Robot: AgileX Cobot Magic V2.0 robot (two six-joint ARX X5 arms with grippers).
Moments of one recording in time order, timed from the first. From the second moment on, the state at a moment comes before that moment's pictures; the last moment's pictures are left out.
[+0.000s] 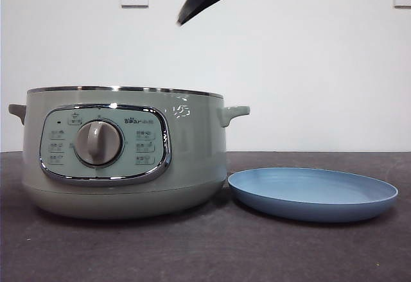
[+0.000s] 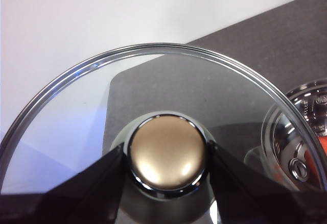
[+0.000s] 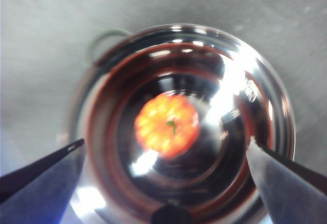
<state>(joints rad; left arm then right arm) -0.48 1.03 1.71 -1.20 -0.59 0.12 0.81 1.91 2.03 -1.00 -0.07 -0.09</state>
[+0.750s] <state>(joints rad) -0.48 1.03 1.71 -1.20 -0.59 0.12 0.86 2.25 2.05 -0.90 -0.03 -0.17</state>
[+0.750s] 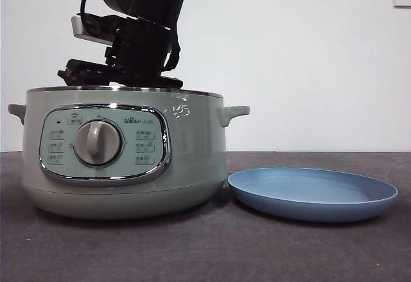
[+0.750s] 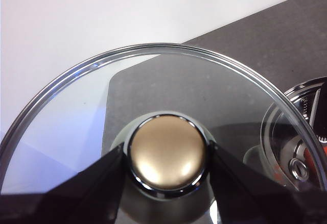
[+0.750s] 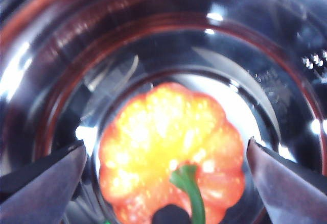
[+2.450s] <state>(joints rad) -0.48 1.03 1.71 -1.14 -0.53 0.12 0.50 1.42 1.58 -1.29 0.08 0.05</state>
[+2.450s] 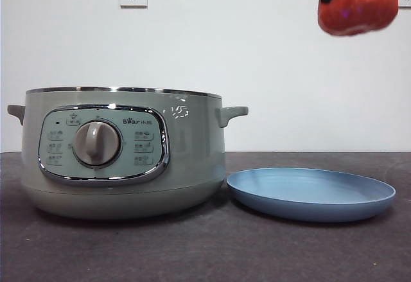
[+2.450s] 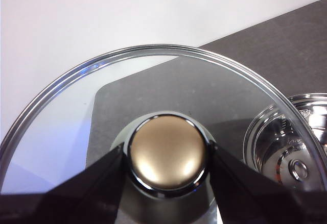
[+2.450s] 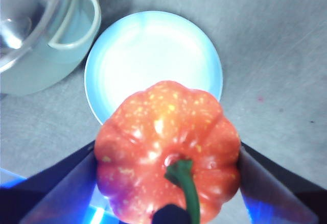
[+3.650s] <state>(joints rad) -0.48 1.03 1.71 -1.14 -0.46 0.12 0.50 1.74 1.18 -0.69 0.08 0.07</state>
